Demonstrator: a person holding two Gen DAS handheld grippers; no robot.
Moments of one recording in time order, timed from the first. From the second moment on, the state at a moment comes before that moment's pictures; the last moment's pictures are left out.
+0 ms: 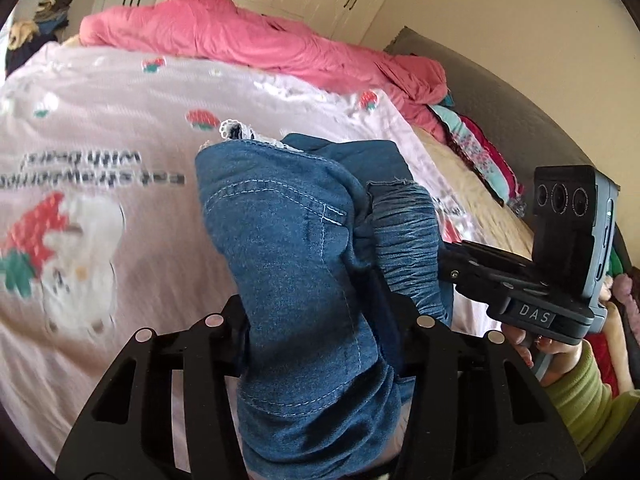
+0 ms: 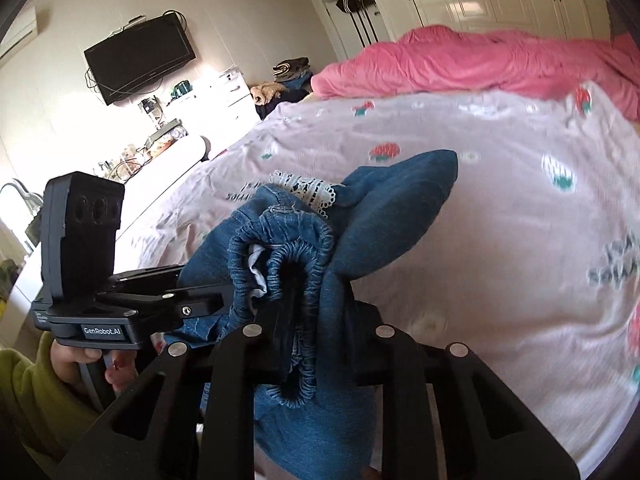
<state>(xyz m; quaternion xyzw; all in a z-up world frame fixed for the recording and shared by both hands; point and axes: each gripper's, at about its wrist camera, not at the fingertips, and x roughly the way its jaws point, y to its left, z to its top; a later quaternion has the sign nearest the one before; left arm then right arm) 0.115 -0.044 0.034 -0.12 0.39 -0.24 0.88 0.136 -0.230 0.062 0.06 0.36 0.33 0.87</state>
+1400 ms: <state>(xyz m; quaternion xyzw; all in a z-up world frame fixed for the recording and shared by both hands) 0.191 -0.027 -0.036 -0.10 0.44 -0.17 0.88 0.222 -0.223 -0.018 0.02 0.45 0.16 0.88</state>
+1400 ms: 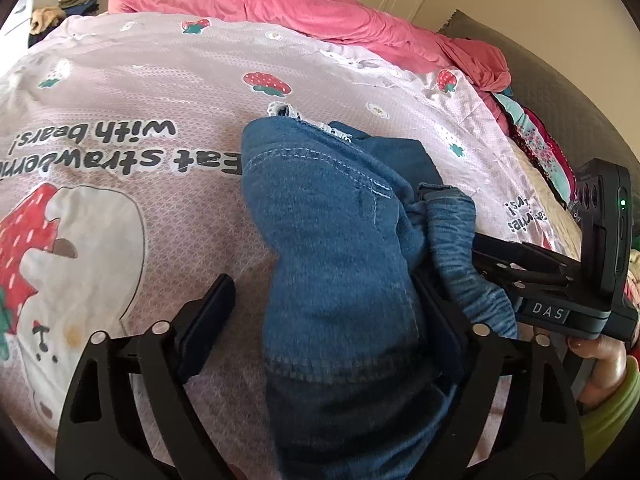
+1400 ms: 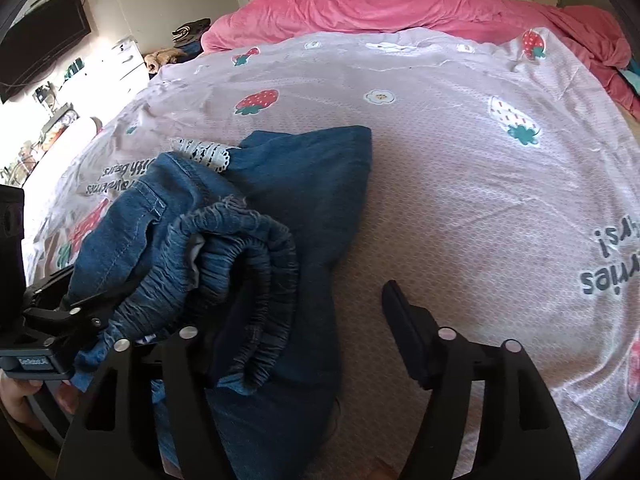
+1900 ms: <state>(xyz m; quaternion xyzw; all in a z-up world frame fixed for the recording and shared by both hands) 0.135 -0.013 -0.006 -0.10 0.41 -0.14 0.90 0.171 -0.257 0.002 0.03 0.41 0.13 0.90</state>
